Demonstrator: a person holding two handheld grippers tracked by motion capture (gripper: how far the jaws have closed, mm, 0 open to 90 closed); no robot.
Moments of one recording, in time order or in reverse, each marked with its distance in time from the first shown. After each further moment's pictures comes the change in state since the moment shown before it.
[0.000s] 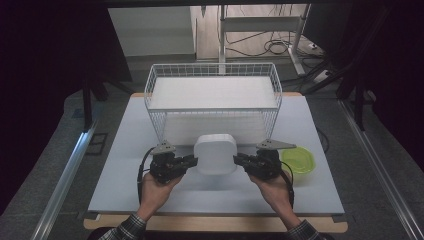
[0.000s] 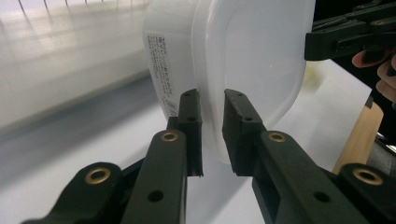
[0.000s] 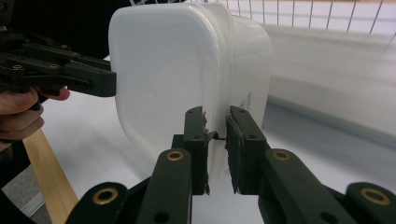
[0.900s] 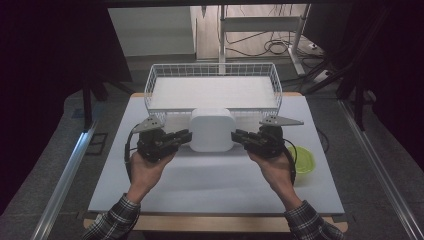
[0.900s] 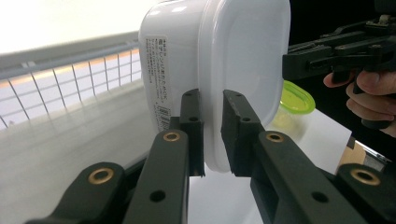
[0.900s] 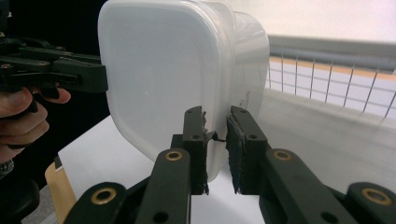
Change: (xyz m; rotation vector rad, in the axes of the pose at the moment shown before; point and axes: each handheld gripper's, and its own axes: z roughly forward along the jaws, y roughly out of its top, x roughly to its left) left arm -0.006 0.068 -0.043 -0.135 0.006 0.076; right arm 0.006 0.065 -0.015 -0.111 0.045 -0.026
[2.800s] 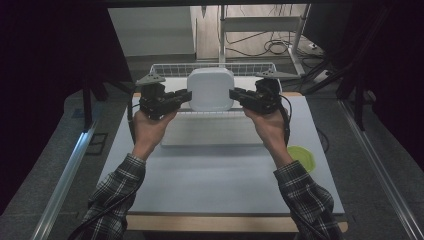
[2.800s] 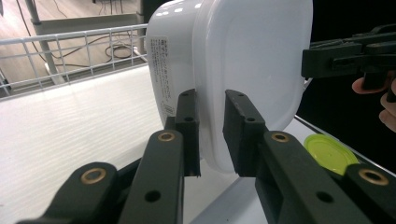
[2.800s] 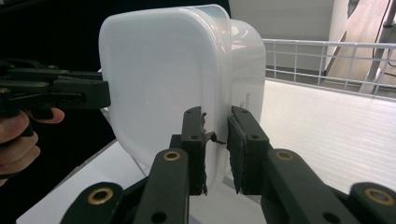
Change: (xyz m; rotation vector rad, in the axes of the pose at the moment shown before) left arm 0.042 0.082 0.026 -0.047 0.085 0.001; right arm -0.021 0.096 0.026 -0.062 -0.089 -0.009
